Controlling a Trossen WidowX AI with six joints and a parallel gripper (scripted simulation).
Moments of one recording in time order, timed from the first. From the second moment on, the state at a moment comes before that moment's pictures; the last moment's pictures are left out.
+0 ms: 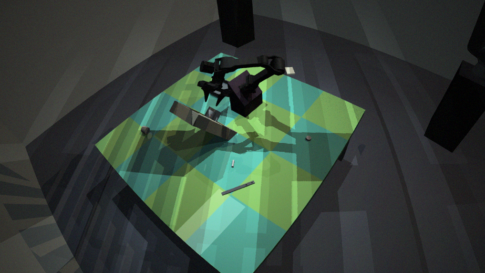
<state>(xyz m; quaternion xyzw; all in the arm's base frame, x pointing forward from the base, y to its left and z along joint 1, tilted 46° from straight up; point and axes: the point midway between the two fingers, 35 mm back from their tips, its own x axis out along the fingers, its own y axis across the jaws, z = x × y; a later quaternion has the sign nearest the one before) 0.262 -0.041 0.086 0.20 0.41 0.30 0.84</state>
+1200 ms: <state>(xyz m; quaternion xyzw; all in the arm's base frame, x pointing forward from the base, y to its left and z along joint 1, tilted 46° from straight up) 0.272 0.001 0.049 0.30 0.47 0.26 0.79</state>
